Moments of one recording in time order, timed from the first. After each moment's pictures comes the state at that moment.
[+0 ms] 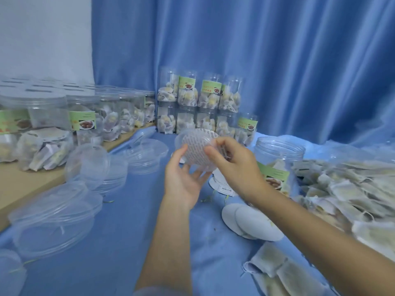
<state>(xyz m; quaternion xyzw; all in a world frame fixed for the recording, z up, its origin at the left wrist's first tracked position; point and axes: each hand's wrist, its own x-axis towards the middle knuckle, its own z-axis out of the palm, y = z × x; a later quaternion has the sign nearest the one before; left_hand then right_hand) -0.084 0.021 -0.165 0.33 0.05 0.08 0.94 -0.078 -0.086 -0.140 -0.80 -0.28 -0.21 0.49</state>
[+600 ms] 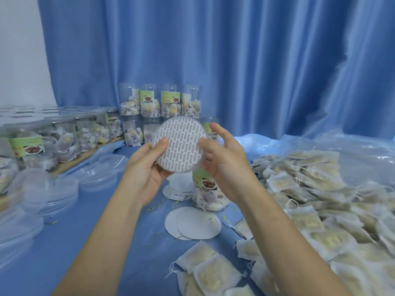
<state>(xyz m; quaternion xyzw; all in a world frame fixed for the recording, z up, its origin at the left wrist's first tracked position) -0.094 -0.034 -0.125 0.48 -0.12 0.12 0.86 -0.104 -0.187 -0.103 -0.55 -0.22 -0.05 0.81</state>
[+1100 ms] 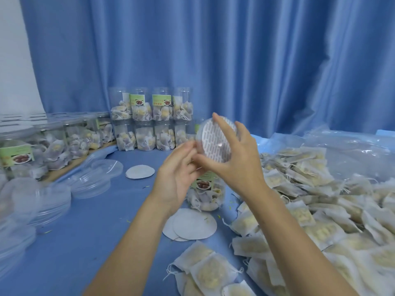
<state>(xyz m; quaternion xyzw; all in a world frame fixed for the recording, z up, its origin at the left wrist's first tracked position) -0.108 -0.084 -0.125 0.49 -0.25 0.03 0.83 -0.095 -0.220 -0.115 -0.82 -0.18 -0.41 0.36</state>
